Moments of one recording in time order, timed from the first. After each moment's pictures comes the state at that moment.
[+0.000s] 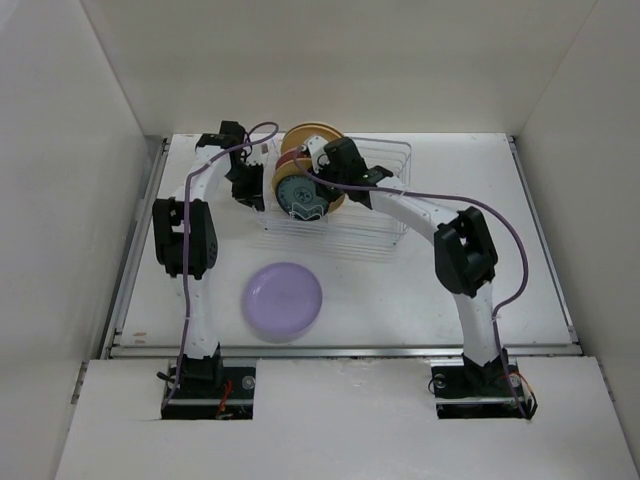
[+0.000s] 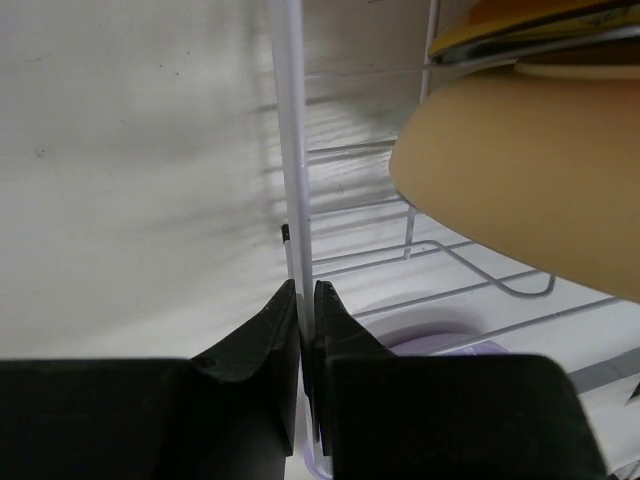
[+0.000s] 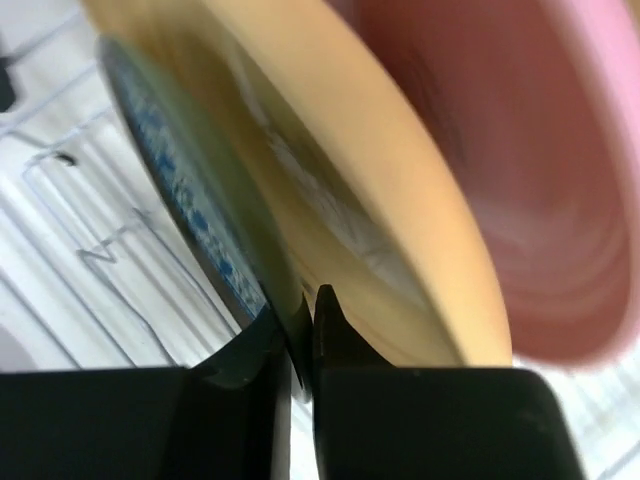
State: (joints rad) left arm -0.12 2.15 1.92 -1.08 0.32 -0.03; right arm 0.63 2.14 1.82 -0.34 -0.04 -0.14
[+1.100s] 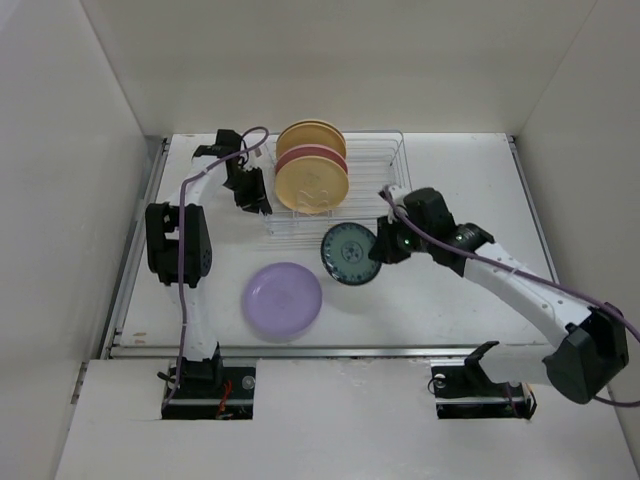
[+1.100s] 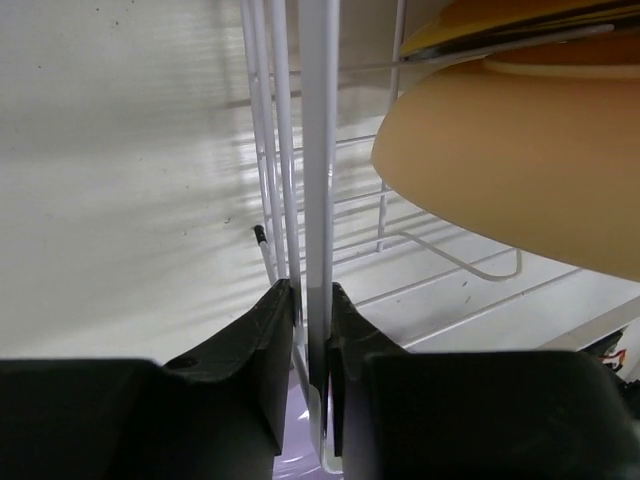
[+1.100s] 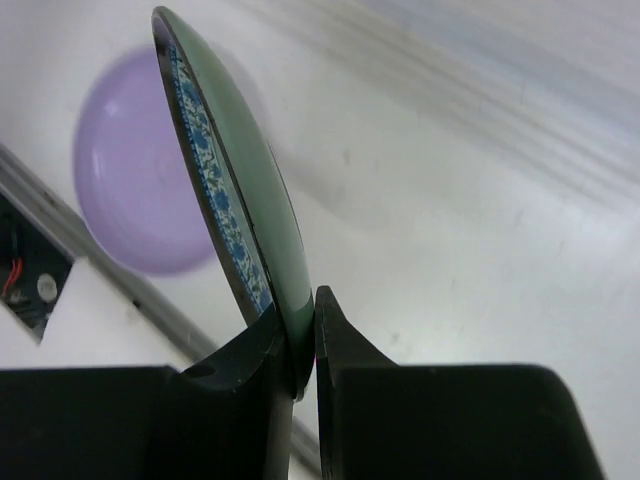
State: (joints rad) left arm -0.09 2.04 1.70 -0.89 0.42 -0.26; right arm 0.60 1.29 1.08 -0.47 -0.24 0.24
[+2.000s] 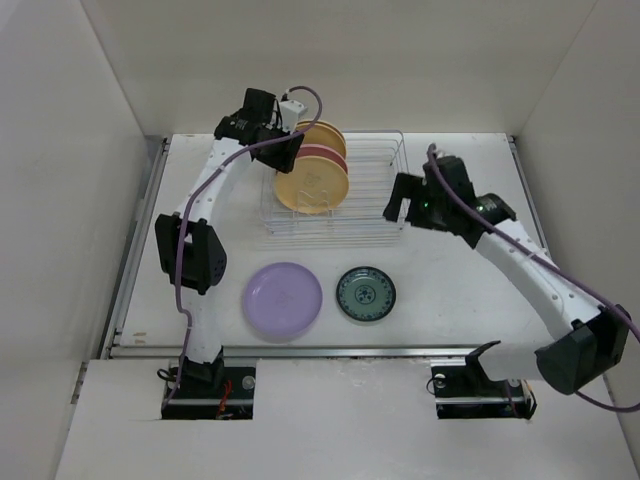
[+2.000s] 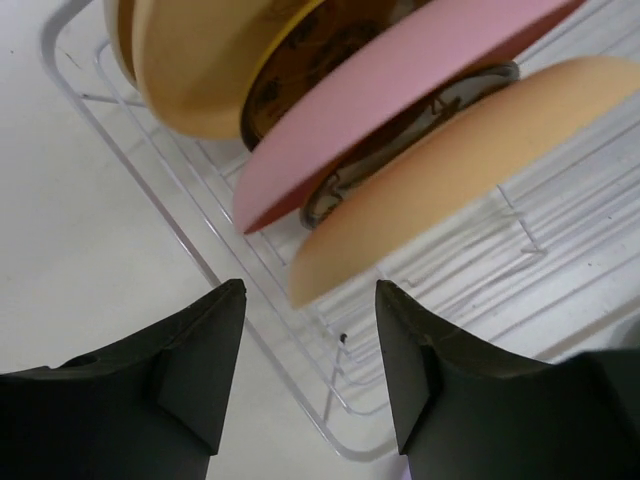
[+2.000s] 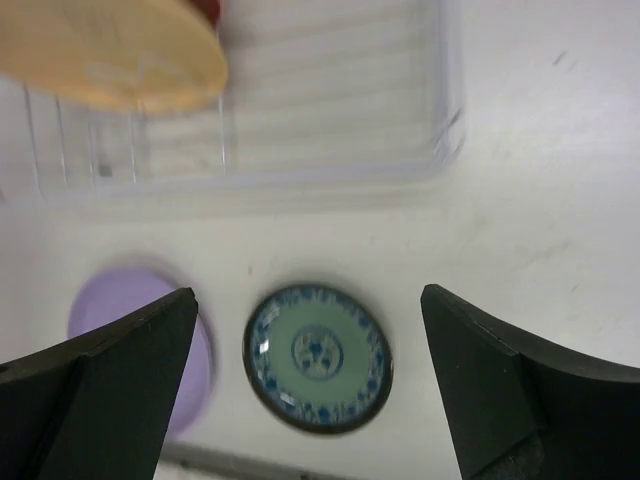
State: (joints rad) left arm -0.29 2.01 2.05 -0.89 0.17 0.24; right arm 0.48 1.30 1.23 -0.71 0.08 0.57
